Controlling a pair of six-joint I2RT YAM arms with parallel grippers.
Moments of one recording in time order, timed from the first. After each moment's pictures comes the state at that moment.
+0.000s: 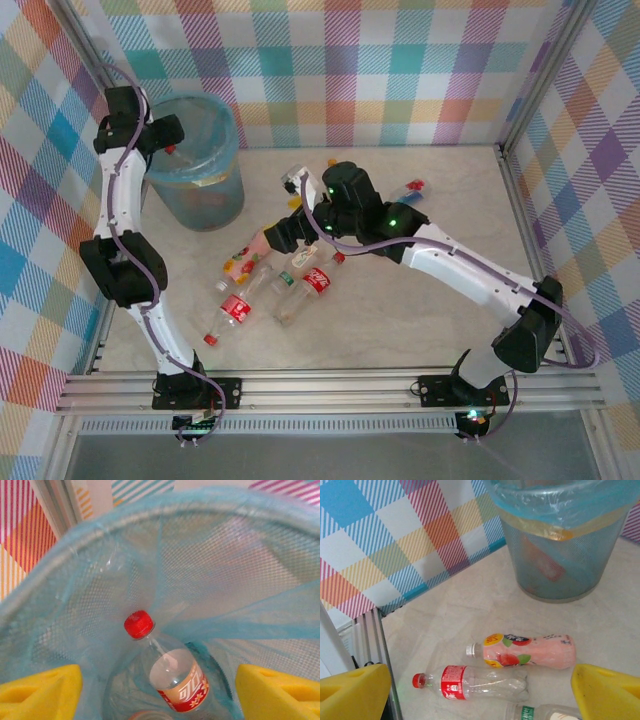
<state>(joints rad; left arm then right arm) 0.21 1.96 2.09 -0.74 0.02 -0.14 0.91 1.53 1.55 -0.45 -0.25 0.13</state>
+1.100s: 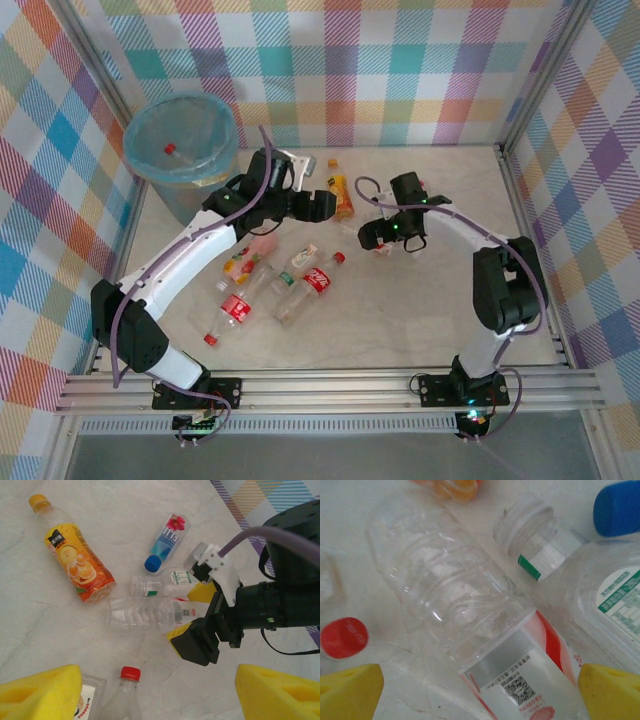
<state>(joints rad) -0.58 1.53 1.46 -0.58 0.21 -0.34 0.35 1.75 1.22 -0.58 -0.19 -0.05</state>
